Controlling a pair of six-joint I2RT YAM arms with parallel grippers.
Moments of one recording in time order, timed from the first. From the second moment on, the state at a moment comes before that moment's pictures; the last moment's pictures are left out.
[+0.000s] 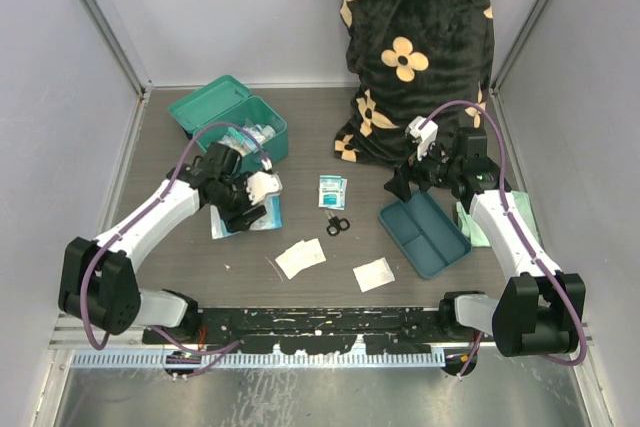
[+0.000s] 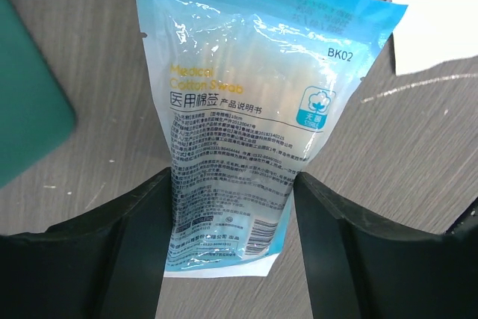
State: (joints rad) left arm -0.38 1.34 0.94 -0.79 0.30 0.80; right arm 0.04 1.20 0.87 -0.34 -0.70 -0.41
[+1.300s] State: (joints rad) left arm -0.18 2.01 1.95 -0.89 0.18 0.40; right arm 0.03 1.20 0.87 -0.35 -0.70 -0.42
